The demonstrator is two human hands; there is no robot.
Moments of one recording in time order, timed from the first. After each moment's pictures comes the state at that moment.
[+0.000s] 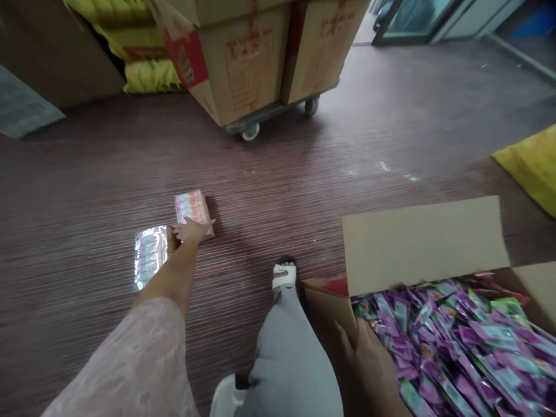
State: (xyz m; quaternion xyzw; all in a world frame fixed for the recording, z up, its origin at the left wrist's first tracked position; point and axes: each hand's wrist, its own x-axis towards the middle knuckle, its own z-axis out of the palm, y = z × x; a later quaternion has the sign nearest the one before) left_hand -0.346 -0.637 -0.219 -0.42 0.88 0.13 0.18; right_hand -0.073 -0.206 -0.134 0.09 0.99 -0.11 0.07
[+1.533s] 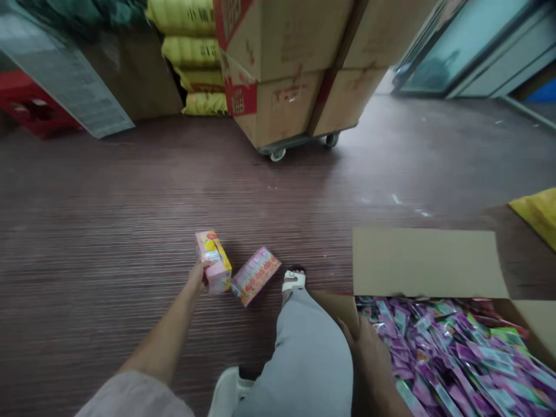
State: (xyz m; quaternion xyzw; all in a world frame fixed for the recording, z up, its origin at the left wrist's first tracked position) left_hand -0.162 -0.653 -0.191 -0.51 0.59 0.63 0.08; right_hand -0.076 -0.196 -0.149 0.05 0.99 -0.09 0.06
